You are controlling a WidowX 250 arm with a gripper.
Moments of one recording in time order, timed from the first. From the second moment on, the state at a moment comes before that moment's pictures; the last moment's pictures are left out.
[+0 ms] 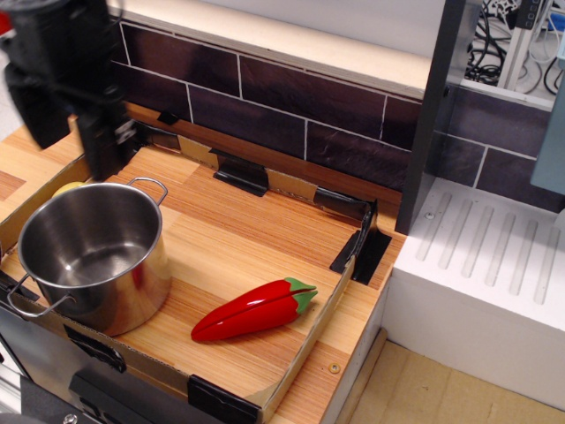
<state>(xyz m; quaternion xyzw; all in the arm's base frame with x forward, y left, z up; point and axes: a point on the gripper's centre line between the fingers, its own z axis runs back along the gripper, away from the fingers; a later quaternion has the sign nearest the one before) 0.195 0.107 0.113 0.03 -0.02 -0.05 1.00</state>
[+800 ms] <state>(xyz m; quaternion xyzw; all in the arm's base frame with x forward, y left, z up) 0.188 0.127 0.075 0.03 0.03 -0.06 1.00</state>
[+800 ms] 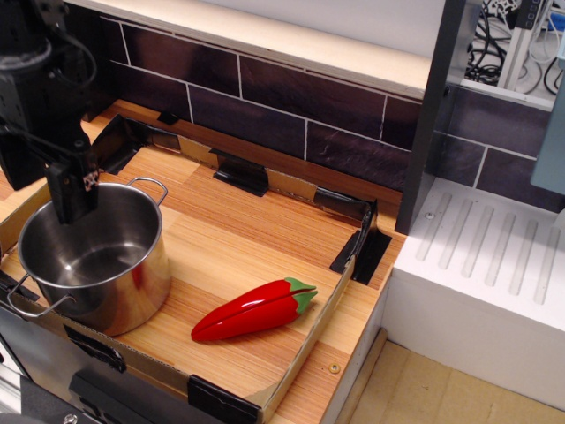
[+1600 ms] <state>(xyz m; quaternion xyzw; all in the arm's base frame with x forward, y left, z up) 0.193 0.126 0.055 0.07 0.02 -0.05 1.00</state>
